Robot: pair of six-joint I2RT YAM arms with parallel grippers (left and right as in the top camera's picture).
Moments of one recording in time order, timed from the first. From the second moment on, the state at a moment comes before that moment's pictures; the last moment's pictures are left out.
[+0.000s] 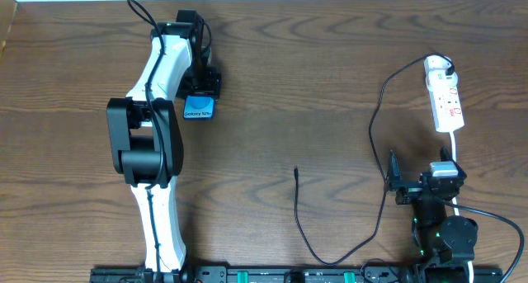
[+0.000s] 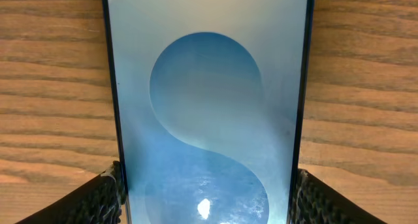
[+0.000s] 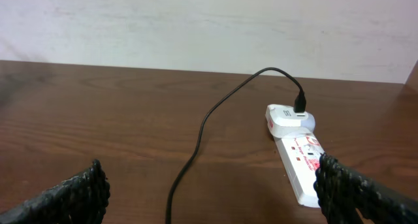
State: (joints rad) left arm -0.07 2.30 1.89 -1.13 -0.01 -0.02; right arm 0.04 0.01 0.01 -0.07 -0.01 -0.04
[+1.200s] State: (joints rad) left arm -0.07 2.29 1.82 -1.11 -0.01 -0.02; right arm 0.04 0.01 0.01 -0.07 -0.01 -0.04
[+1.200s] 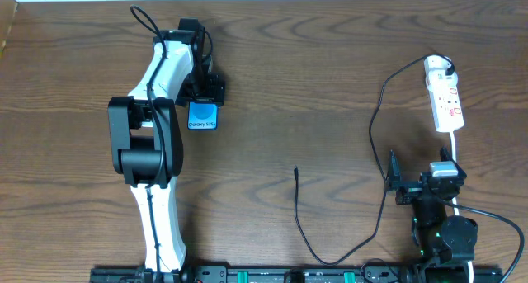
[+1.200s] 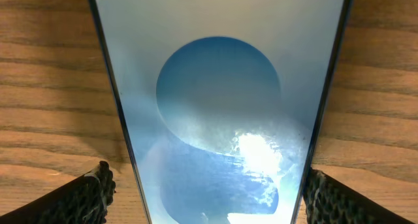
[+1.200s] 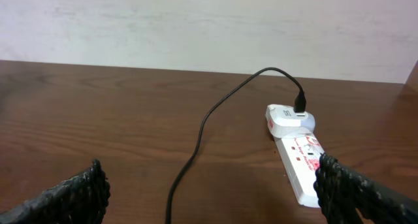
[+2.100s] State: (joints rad) left arm -0.07 2.29 1.82 -1.03 -0.01 -0.04; right arm 0.04 0.01 0.01 -0.07 -0.01 -0.04
